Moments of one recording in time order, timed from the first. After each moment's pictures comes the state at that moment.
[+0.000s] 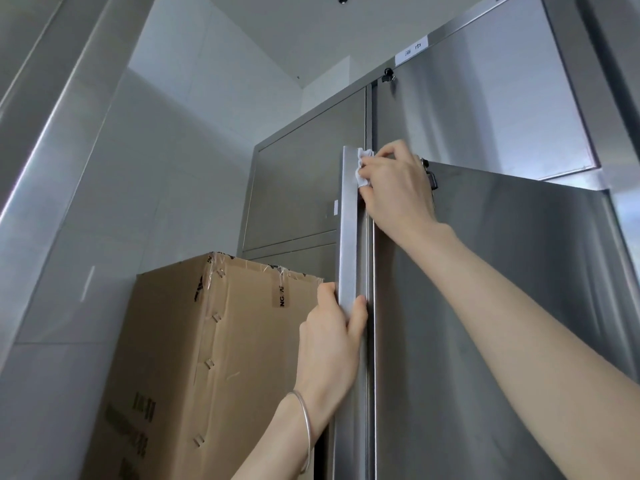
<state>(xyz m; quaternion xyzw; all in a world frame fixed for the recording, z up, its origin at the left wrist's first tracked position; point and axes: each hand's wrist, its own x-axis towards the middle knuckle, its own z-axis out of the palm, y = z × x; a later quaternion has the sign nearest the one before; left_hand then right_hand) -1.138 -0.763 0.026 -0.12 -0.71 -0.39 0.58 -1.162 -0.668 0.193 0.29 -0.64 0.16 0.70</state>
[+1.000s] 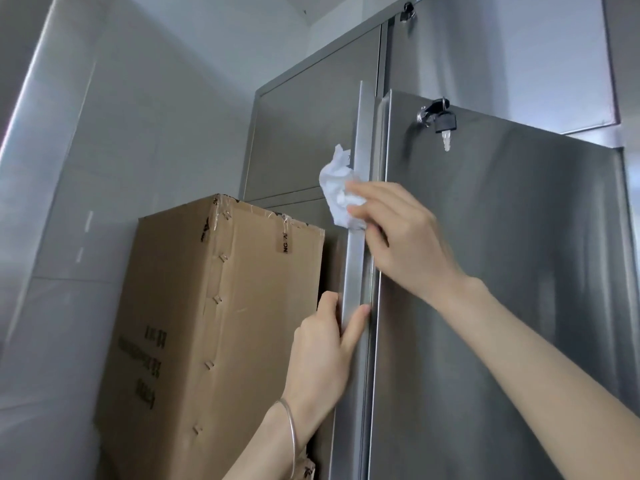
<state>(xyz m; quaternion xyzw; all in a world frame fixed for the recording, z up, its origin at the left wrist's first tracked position) -1.141 -0.778 -0.052 -0.12 -0.73 -0.38 0.55 -1.146 -0.658 0.072 0.49 -0.54 0.13 0.68</state>
